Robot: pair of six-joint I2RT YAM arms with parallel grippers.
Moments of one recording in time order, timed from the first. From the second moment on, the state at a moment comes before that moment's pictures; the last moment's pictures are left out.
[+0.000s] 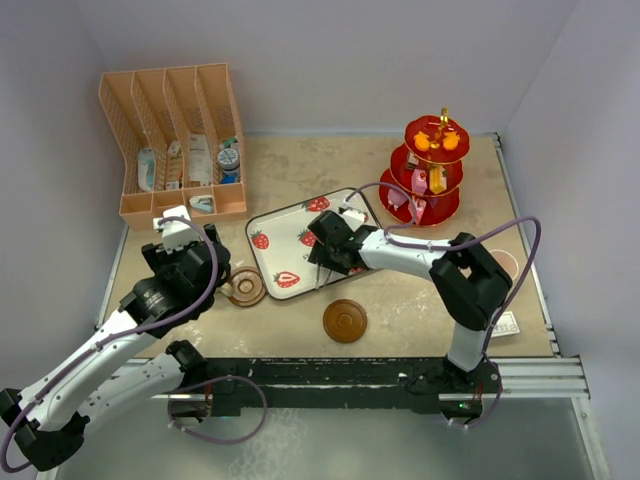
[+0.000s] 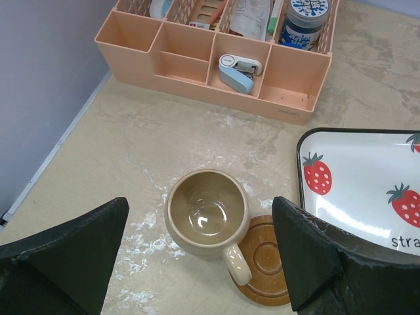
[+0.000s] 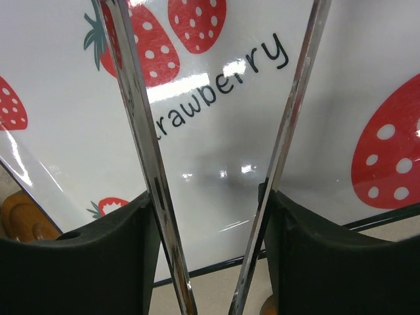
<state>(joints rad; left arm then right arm) -0.75 0.73 0.83 -0.83 -1.06 -0.67 0.84 1.81 1.16 -0.39 0.30 1.08</state>
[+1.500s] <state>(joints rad) -0.75 0.76 0.83 -0.83 -1.05 -0.65 0.53 1.58 0.74 0.02 -0.05 1.05</state>
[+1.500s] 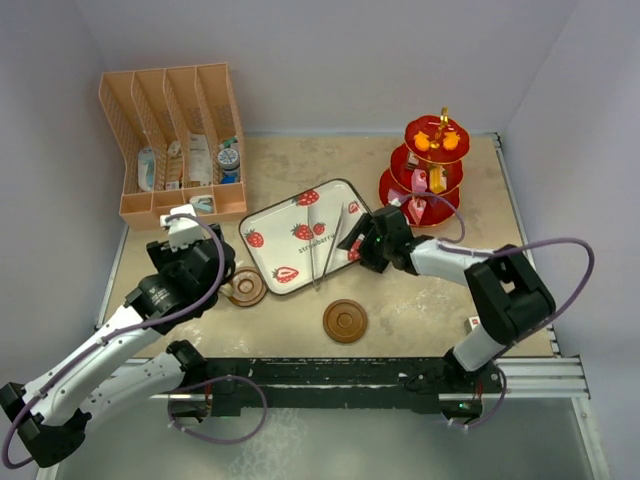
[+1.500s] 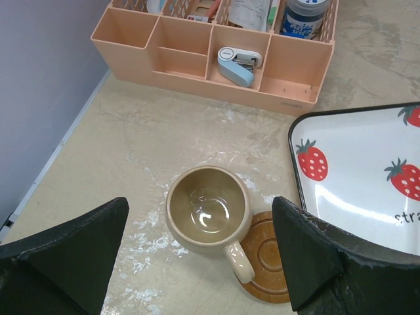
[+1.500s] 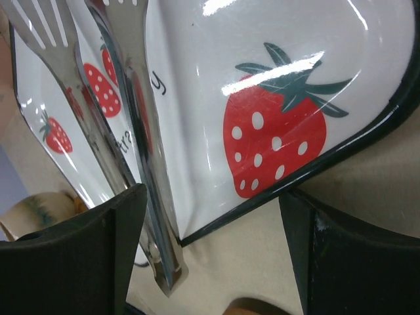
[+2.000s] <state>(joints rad) -0.75 0.79 0.83 -0.83 -1.05 -0.65 0.52 1.86 1.21 -0.12 0.02 0.82</state>
